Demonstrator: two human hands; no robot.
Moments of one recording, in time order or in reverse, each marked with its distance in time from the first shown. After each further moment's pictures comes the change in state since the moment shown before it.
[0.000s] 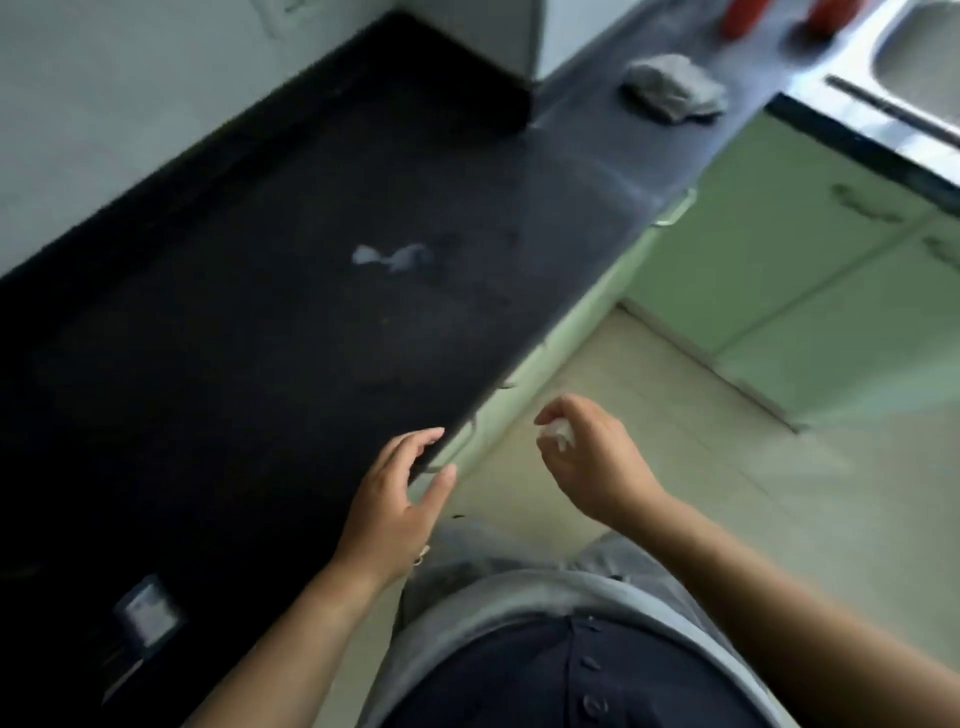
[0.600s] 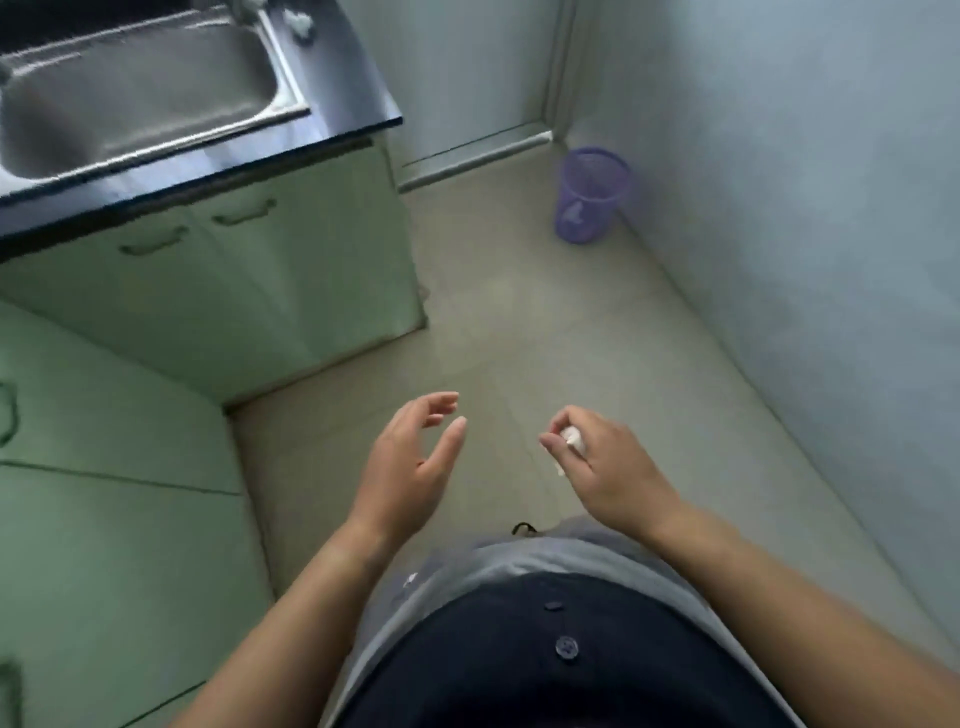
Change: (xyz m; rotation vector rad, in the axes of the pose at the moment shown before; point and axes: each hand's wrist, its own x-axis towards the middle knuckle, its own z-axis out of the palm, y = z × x) left_hand -0.104 0.280 0.405 0.162 -0.891 0.684; right_hand -0.398 0.260 -0.156 0.253 0.798 0.736
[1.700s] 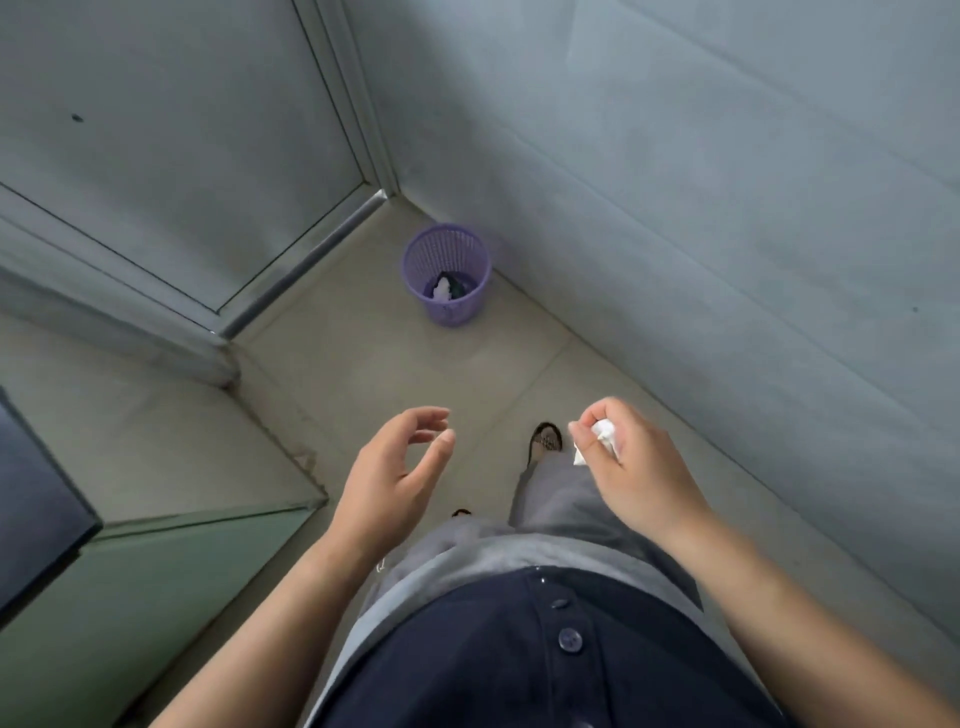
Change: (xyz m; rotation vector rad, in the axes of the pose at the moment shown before) left_hand 0.531 0.205 0.186 0.092 -0.408 0.083; right_hand 0.366 0.221 -0.315 0.119 0.367 0.443
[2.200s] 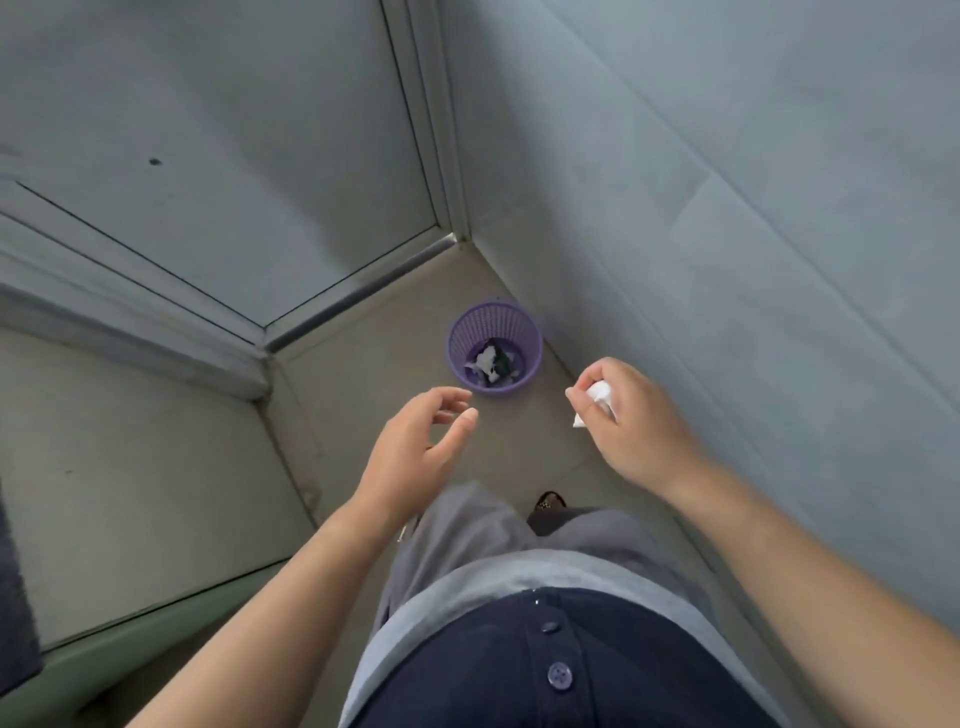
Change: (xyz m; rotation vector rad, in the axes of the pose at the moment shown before) left_hand 0.261 0.072 -0.032 -0.018 0.180 -0.128; right_hand 0.334 -0.048 -0.052 -0.066 -0.210 -0.234
